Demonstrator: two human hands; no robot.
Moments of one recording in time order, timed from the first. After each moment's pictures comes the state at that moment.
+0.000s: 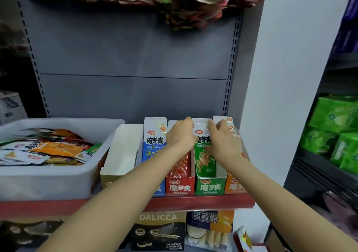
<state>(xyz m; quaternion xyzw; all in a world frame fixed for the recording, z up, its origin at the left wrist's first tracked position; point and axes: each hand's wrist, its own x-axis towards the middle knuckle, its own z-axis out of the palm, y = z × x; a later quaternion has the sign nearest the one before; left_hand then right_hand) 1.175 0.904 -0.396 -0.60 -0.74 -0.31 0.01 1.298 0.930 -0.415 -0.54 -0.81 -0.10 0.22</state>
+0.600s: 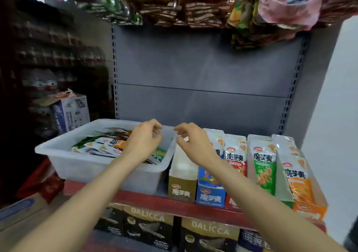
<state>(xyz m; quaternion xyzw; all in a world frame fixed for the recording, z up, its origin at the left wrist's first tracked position) 0.979 0.758 -0.383 -0.51 -0.75 -0.41 0.08 1.121 0.835 -0.377 -0.24 -0.90 0.14 0.34</state>
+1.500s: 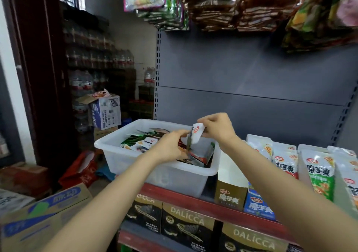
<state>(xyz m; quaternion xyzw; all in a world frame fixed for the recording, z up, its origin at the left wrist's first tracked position) 0.916 0.715 -0.389 -0.57 -0.74 -0.36 -0.08 1.036 0.814 -0.345 -0.30 -0.76 0.42 0.39</state>
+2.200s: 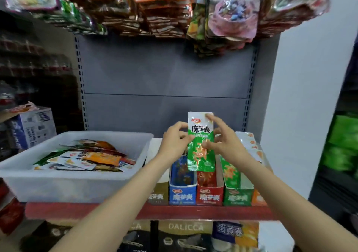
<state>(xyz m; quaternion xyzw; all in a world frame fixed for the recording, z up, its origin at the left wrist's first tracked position) 1.096 0.821 -0.372 -0.57 -0.58 -0.56 -0.15 1.251 0.865 -0.364 -0.29 -0.79 0.34 0.43</state>
